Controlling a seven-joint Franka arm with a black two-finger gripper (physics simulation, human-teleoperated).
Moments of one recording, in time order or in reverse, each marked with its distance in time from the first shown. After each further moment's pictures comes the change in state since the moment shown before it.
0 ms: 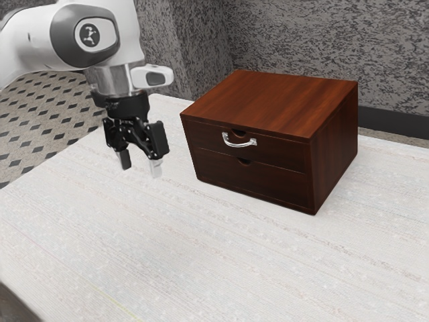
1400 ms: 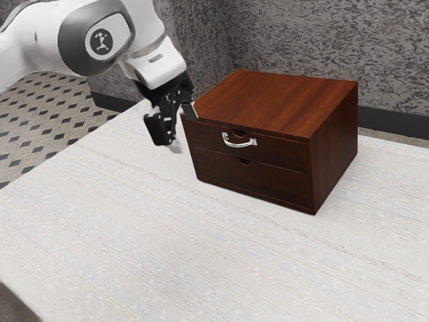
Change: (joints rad) arm -0.095 -0.094 -0.018 -0.103 0.045 0.437 1.113
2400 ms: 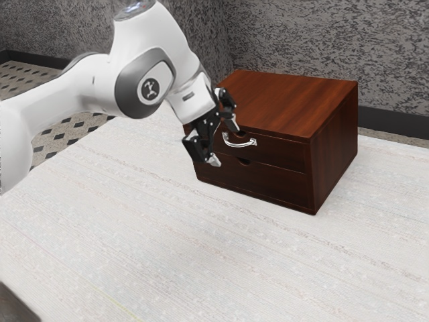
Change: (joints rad) arm -0.067 0.106 0.054 -0.104 -0.049 0.337 0.252
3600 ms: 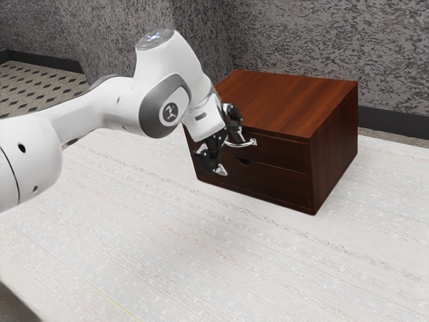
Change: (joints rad) arm -0.026 0.107 0.051 0.001 0.037 0.120 0.039
